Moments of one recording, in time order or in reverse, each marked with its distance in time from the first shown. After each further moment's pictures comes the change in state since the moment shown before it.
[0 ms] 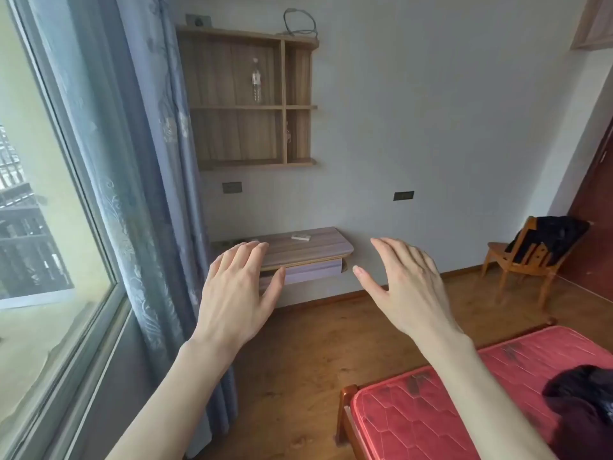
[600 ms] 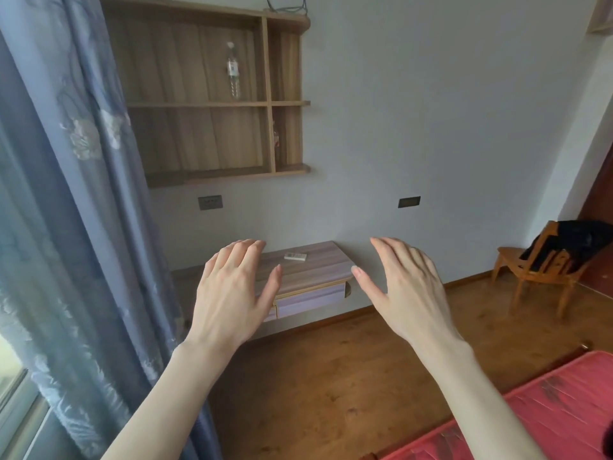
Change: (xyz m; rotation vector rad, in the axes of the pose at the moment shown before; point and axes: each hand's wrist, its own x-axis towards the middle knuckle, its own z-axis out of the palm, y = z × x) left_hand 0.208 -0.075 0.176 -0.002 0.013 0.030; right_hand 0.195 0.055 0.182 -0.011 0.052 0.045
